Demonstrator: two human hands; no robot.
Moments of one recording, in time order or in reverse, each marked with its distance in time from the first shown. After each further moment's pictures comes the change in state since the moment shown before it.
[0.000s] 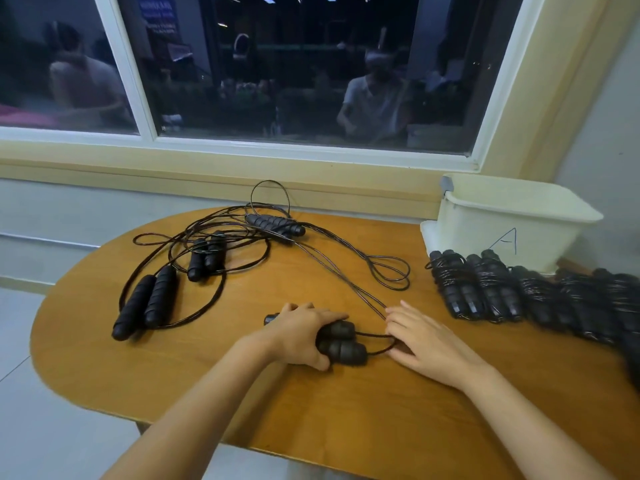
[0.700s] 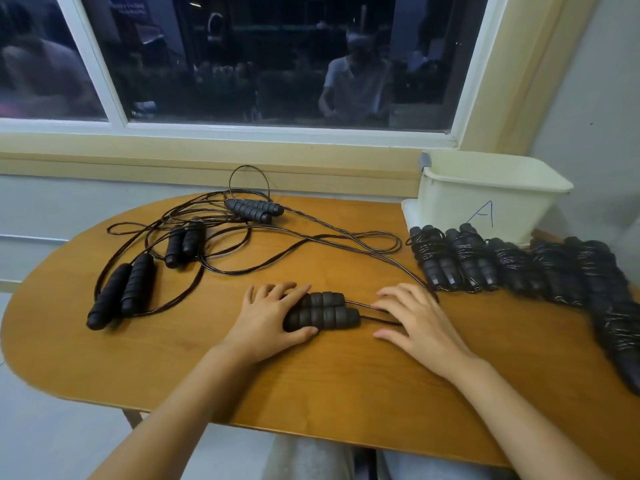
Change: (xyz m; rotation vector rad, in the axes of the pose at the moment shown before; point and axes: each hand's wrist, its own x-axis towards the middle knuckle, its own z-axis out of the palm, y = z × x) left_hand -0.015 -0.014 0.036 -0.008 0.339 -0.096; right_hand -0.032 -0.011 0.005 0.061 0.218 0.214
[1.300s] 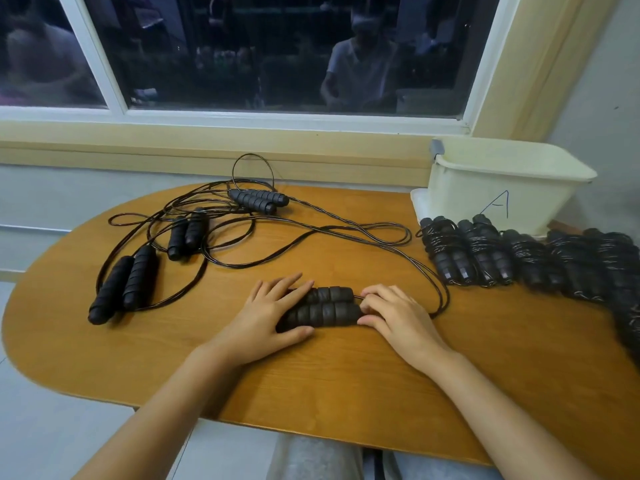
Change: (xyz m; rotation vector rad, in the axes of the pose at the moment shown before) left_hand -0.009 -0.024 -0.002 -0.181 -0.092 0.155; right_hand 0.025 -0.035 0.019 0.148 -0.053 0.081
